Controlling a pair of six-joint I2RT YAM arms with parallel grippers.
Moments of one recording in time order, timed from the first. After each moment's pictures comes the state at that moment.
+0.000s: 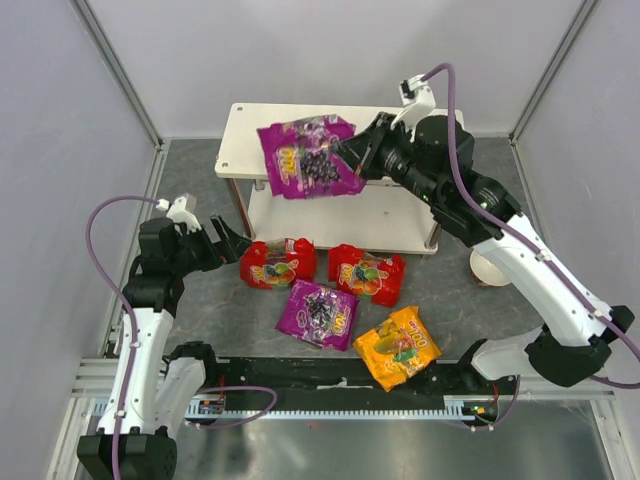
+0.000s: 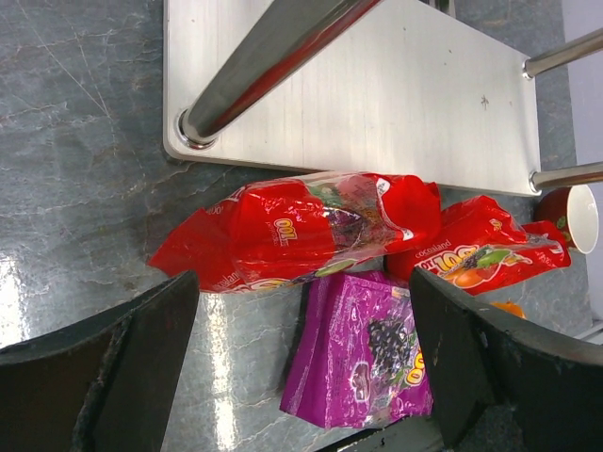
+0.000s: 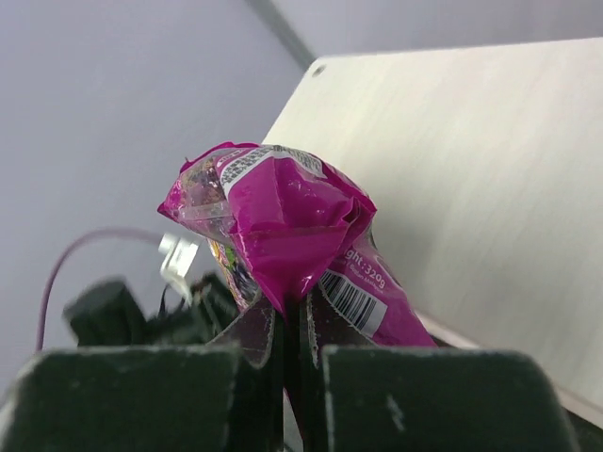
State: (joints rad) left arm 0.04 0.75 0.75 -0.55 0.42 -0.39; right arm 0.79 1.35 1.74 -0.47 0.05 0.61
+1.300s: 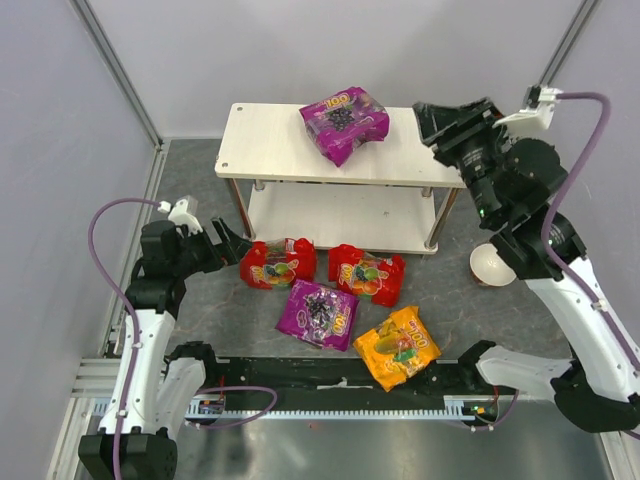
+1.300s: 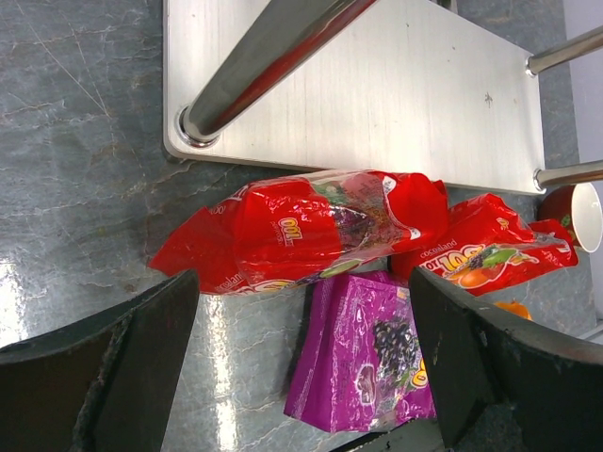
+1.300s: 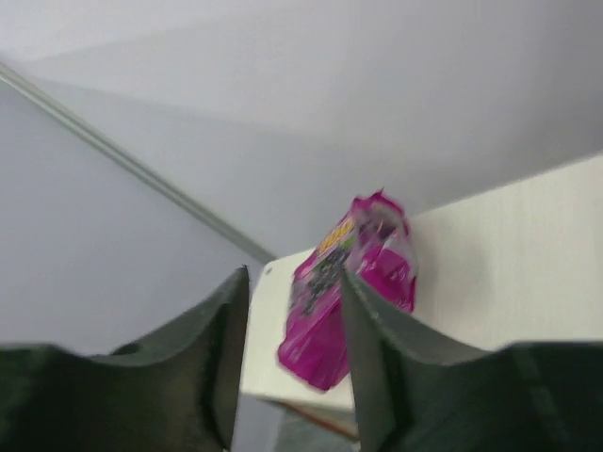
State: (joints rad) left arm 0.04 0.74 0.71 -0.51 0.43 -0.39; right arm 0.62 1.10 1.54 -0.27 0.38 0.80
